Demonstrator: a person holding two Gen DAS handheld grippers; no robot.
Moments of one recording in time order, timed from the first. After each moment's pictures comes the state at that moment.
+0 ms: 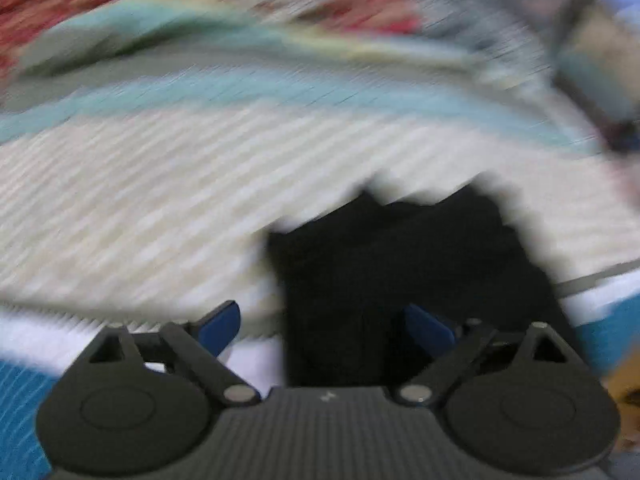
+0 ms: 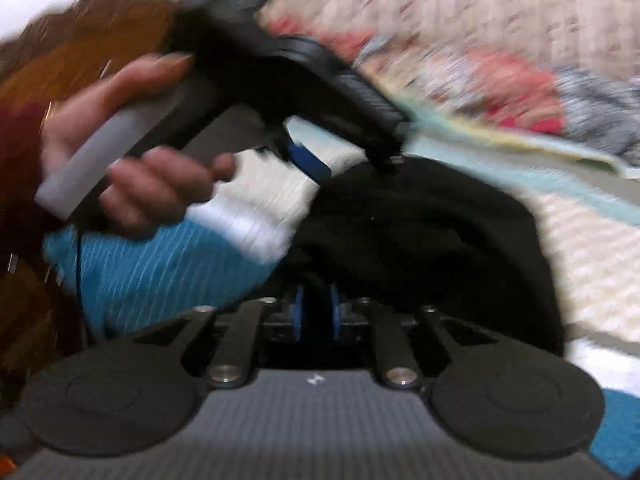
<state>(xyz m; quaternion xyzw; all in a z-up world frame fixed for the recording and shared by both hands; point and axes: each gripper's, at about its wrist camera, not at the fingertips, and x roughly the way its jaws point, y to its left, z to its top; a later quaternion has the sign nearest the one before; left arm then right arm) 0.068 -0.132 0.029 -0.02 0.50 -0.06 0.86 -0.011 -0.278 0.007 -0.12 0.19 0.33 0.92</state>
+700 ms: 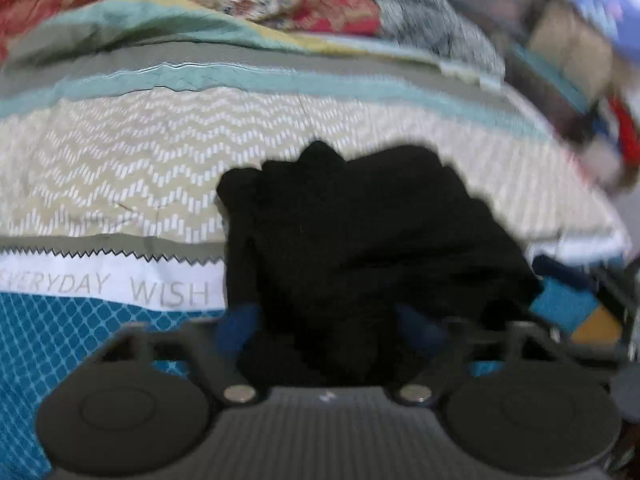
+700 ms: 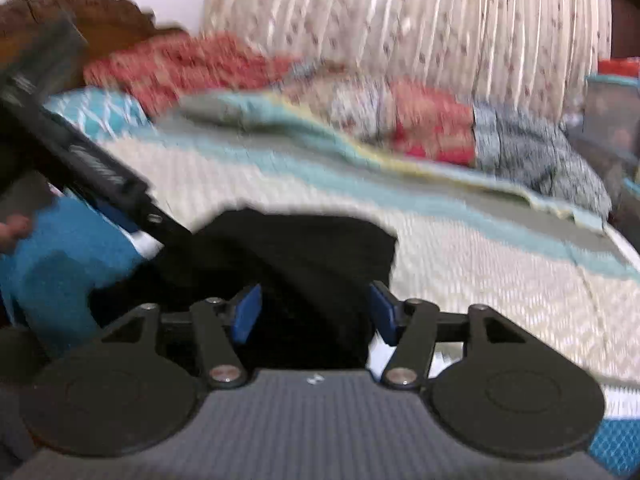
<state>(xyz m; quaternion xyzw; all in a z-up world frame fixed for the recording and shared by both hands) -0.005 -0.156 0.032 -0.02 0.47 -0.14 0.87 0.006 -0.369 0.017 -0.13 0.13 0.20 0.96</state>
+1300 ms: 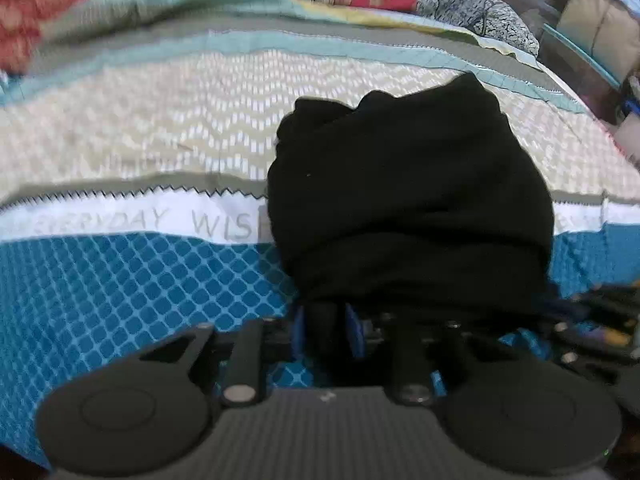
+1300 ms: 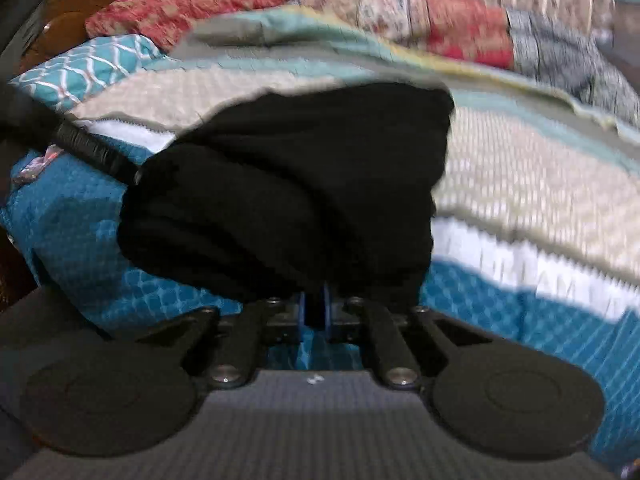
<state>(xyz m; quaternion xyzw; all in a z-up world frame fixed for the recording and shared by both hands) -0.032 -0.124 0.013 0.00 0.48 -0.08 0.87 -0.011 -0.330 -0.013 -0.10 0.23 0.23 0.94</state>
